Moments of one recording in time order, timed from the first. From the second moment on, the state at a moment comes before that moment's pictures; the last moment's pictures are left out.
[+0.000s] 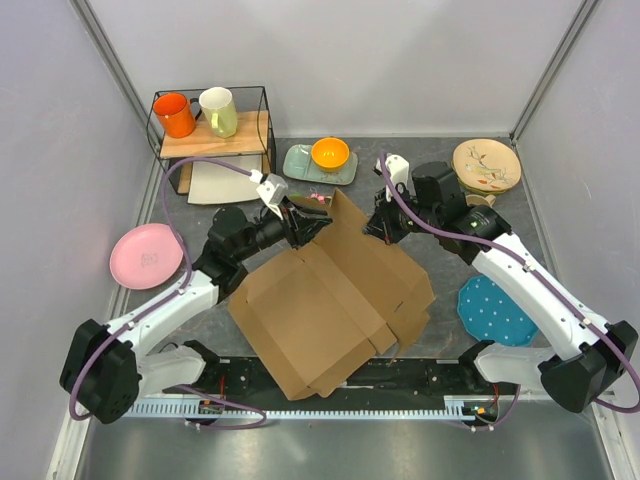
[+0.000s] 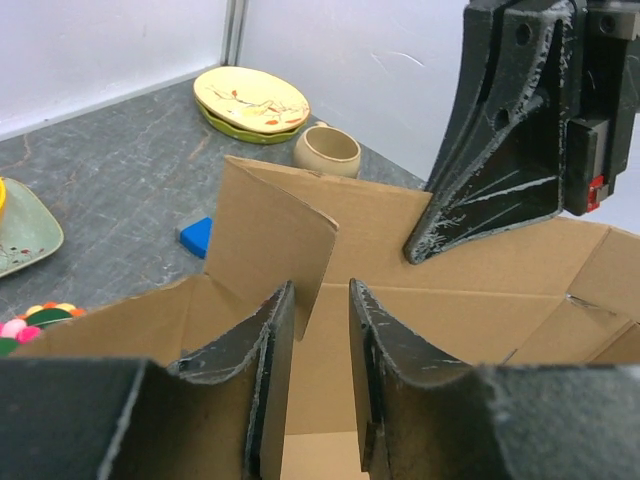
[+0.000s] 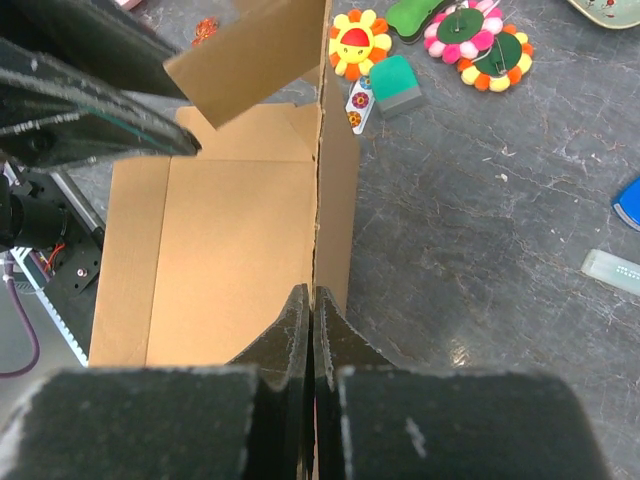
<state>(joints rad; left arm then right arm) -0.56 1.13 0.69 0.55 0.49 -0.31 0.58 1.23 1.25 -0.61 -0.34 0.12</state>
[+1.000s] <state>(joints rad) -0.55 0.74 0.51 0.25 -0.11 -0.32 0.62 1.22 1.25 -0.66 -0.26 0.06</state>
